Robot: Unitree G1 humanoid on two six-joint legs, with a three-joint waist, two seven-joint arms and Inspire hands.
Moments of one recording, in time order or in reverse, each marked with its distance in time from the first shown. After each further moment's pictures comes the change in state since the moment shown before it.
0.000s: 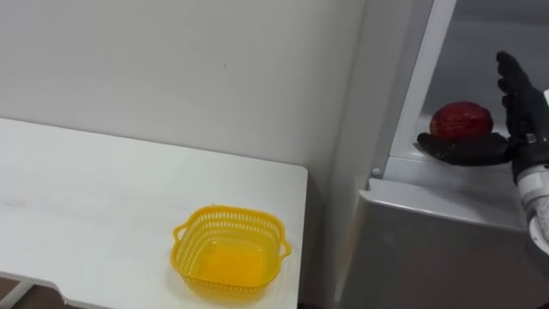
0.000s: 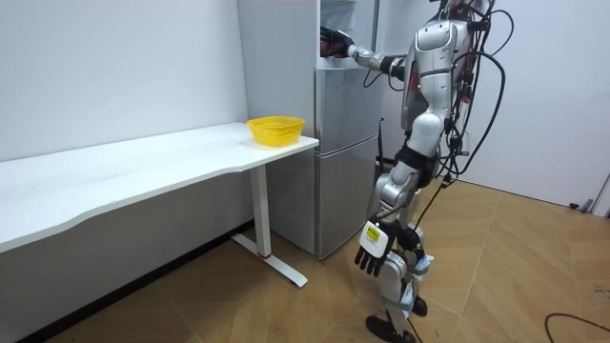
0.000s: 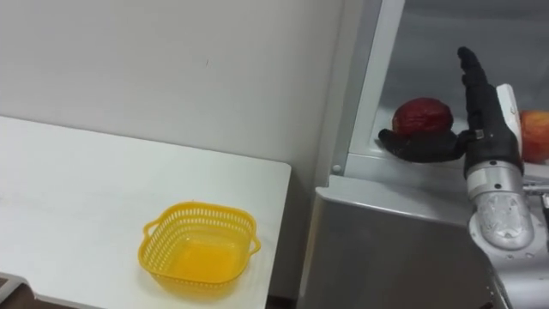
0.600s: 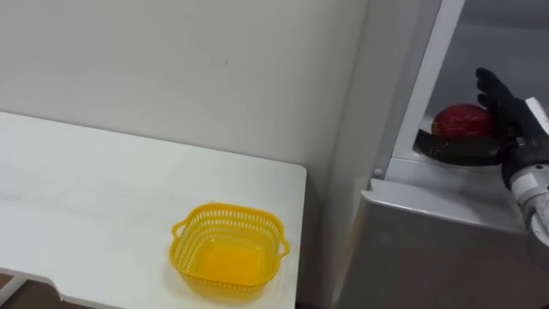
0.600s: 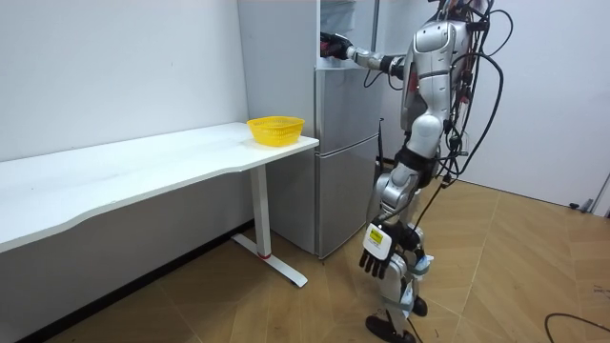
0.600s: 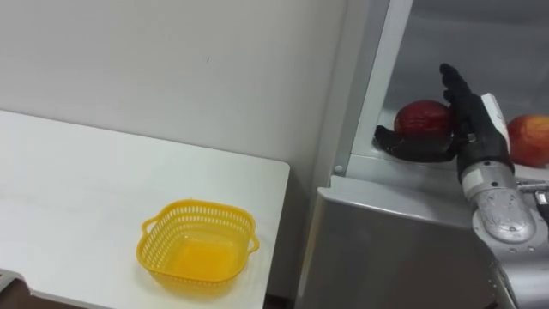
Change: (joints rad) left arm -0.003 0.002 -0.002 -0.002 -0.008 0.036 -0.002; right arm -0.033 -0.008 0.002 0.069 0.046 0.028 0.121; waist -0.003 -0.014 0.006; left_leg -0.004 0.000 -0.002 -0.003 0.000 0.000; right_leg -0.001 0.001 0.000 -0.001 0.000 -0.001
